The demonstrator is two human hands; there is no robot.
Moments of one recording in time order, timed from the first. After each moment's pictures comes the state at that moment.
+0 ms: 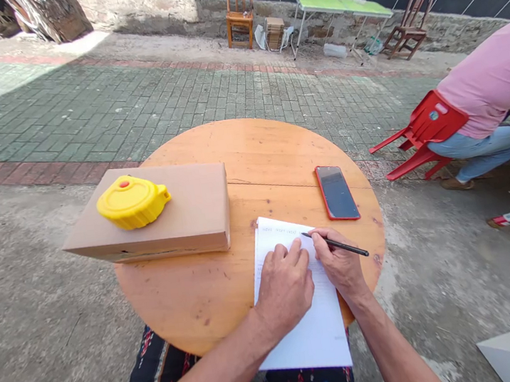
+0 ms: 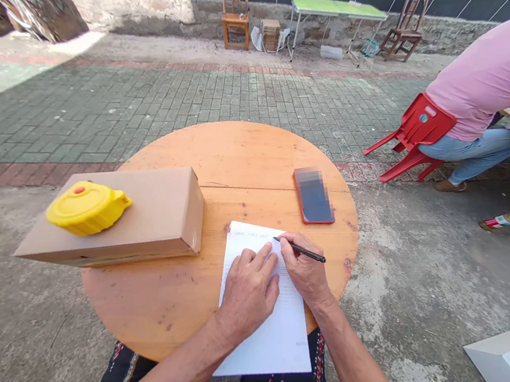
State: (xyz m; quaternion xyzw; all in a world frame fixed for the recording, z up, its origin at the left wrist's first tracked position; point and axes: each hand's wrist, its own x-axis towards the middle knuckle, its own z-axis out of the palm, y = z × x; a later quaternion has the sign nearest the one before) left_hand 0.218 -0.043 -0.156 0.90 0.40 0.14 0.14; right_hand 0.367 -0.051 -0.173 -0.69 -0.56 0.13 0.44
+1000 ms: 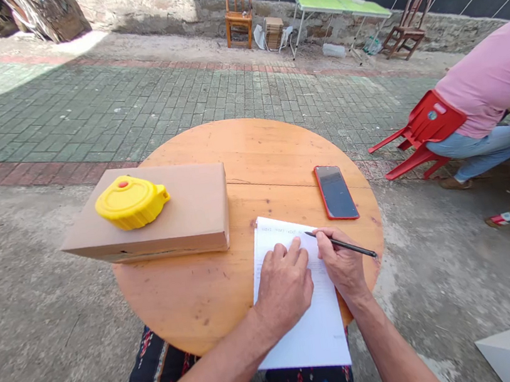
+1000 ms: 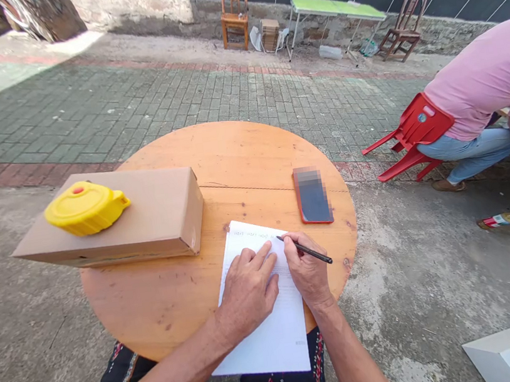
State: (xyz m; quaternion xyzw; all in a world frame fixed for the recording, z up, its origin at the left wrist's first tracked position) left_hand 0.218 -0.043 -0.156 0.90 0.40 0.14 0.13; right_hand 0.369 -0.055 -0.176 -0.71 -0.52 0.13 0.46
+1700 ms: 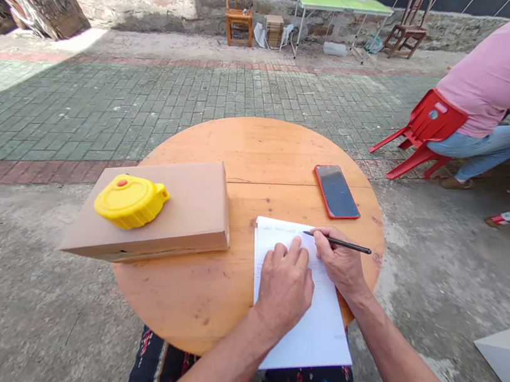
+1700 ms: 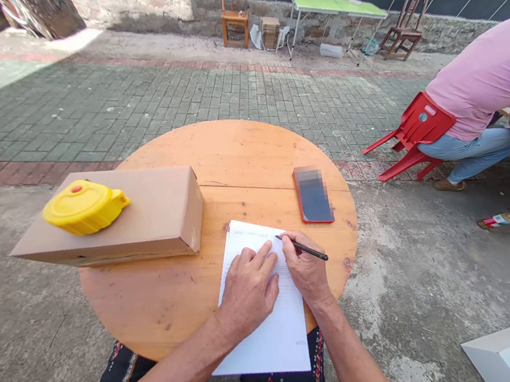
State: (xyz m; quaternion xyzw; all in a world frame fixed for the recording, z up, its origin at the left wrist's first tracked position) left_hand 0.218 -0.043 -0.155 0.90 0.40 0.14 0.14; right_hand 0.366 -0.052 -0.172 -0.71 -0.53 0.13 0.44
